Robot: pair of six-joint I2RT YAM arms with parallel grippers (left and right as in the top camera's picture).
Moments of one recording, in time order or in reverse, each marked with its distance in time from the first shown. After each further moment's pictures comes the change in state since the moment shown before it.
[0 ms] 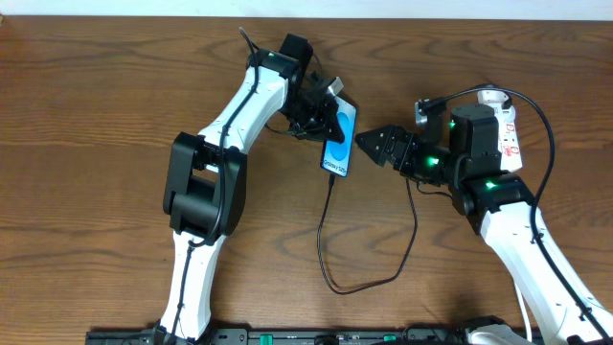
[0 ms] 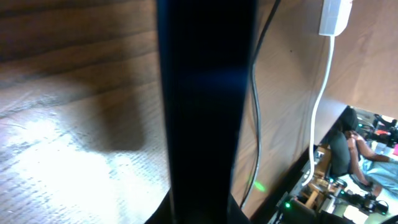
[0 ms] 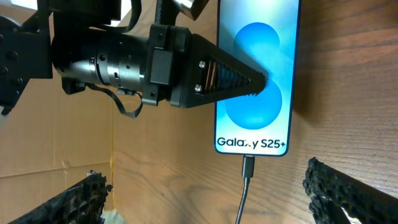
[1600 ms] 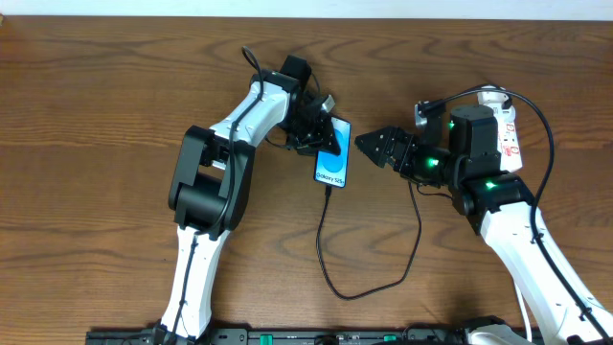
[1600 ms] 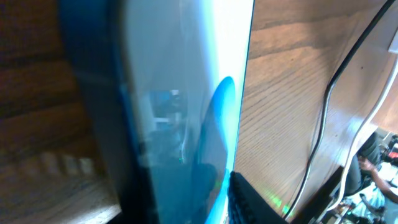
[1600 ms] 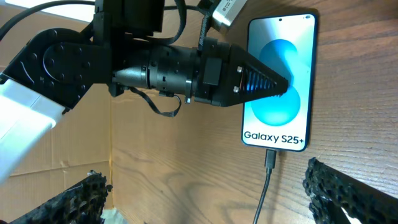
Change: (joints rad) left arm 0.001 0.052 -0.135 0.155 -0.069 -0.080; right arm 0.000 0.000 0.000 -0.022 0.000 0.000
